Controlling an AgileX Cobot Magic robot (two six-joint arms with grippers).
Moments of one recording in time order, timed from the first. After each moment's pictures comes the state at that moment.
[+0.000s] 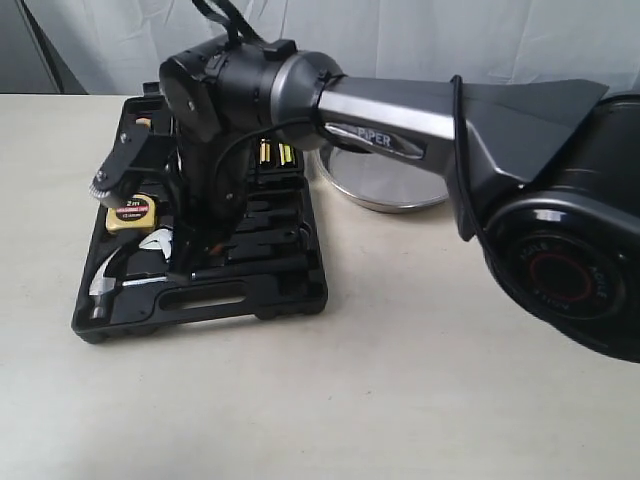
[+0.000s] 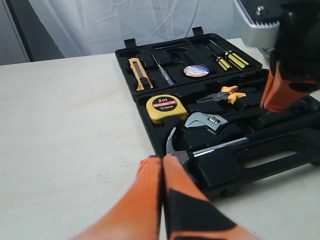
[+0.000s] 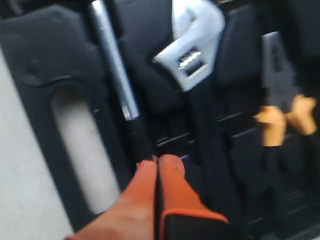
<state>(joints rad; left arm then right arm) -0.04 0.00 -0.01 -0.02 0.34 0.04 0.87 2.30 -1.99 0.03 1.04 -0.53</state>
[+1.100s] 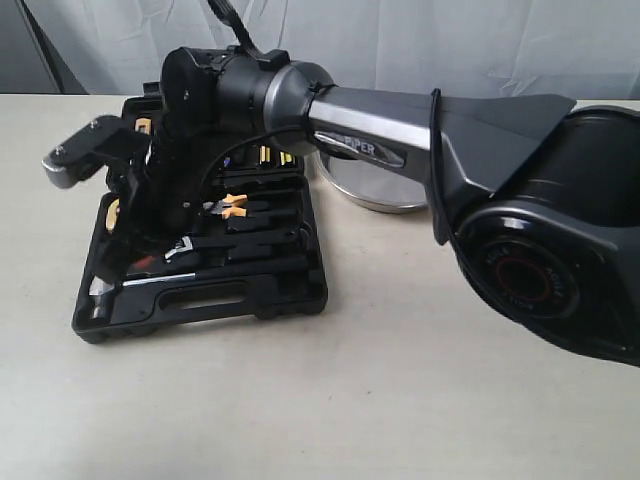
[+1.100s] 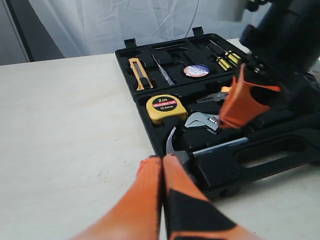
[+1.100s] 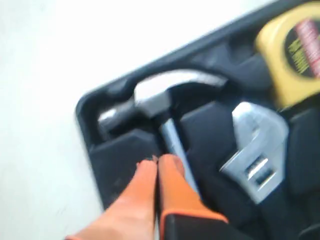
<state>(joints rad) -0.04 0.00 -0.01 -0.02 0.34 0.04 0.85 2.36 -2.05 0.41 0.93 -0.61</state>
